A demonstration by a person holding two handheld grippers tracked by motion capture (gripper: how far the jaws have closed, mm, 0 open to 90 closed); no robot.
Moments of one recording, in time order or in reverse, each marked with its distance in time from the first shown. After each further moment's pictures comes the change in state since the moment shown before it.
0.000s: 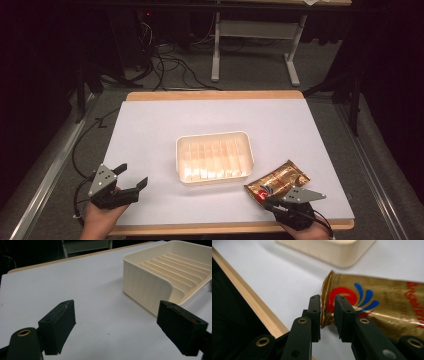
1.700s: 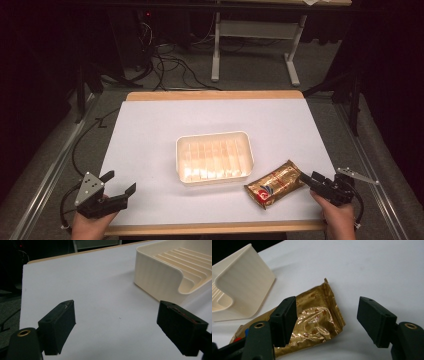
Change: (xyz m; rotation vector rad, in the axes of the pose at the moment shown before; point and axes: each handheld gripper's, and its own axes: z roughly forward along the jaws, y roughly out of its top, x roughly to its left) left arm 0.008 -0.014 -0.026 0.020 0.068 -0.027; right arm -0.125 -0.034 -0.032 -0.240 -0.190 0.562
